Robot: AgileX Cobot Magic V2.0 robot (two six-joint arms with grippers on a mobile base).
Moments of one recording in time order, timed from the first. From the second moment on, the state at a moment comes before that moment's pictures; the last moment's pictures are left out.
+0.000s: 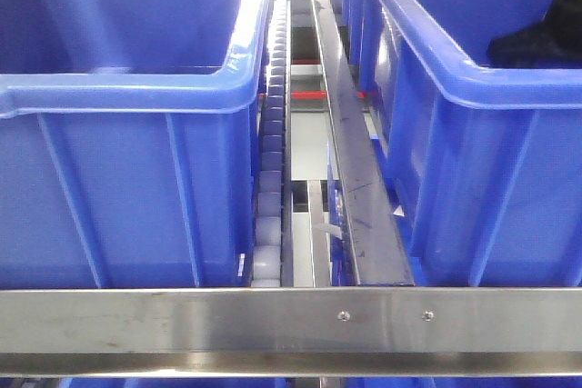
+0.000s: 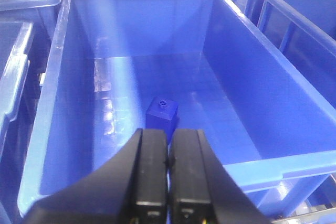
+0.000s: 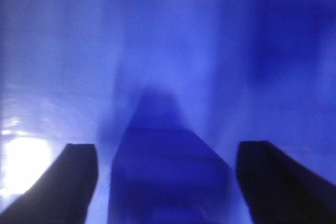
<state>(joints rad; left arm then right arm) -0.19 0.21 -0.58 -0.06 0.64 0.00 0.08 1.74 -1.26 -0.15 0.54 0.15</state>
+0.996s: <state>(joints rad) -0.19 0.21 -0.58 -0.06 0.62 0.01 0.07 0.40 -0.53 -0.15 0.59 0.14</state>
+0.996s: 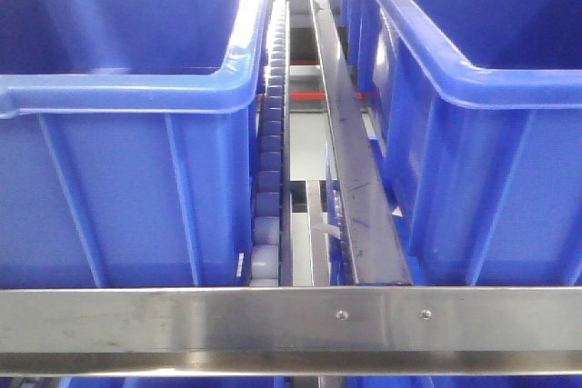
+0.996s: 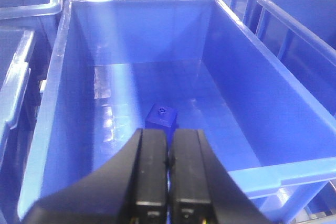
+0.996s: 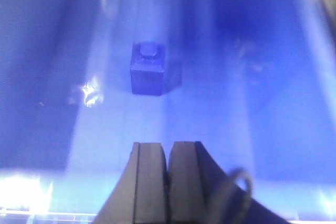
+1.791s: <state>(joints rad) -0.19 0.21 -0.58 -0.06 0.62 0.01 0.07 0.03 -0.52 -0.14 0.58 0.14</state>
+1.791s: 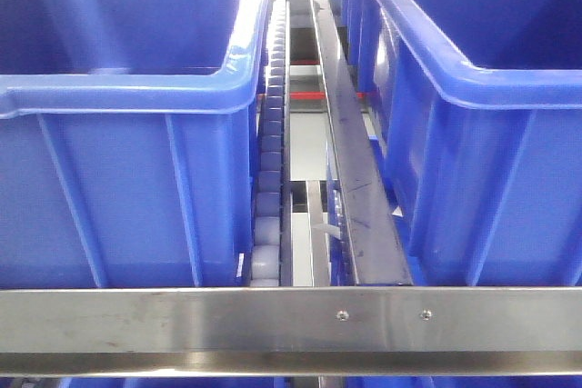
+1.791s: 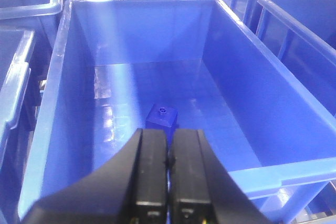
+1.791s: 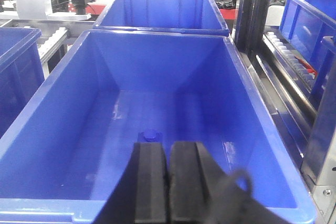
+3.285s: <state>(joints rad) -0.02 -0.01 0.01 0.01 0.00 0.00 0.07 0.03 -0.52 -0.14 0.57 0.14</state>
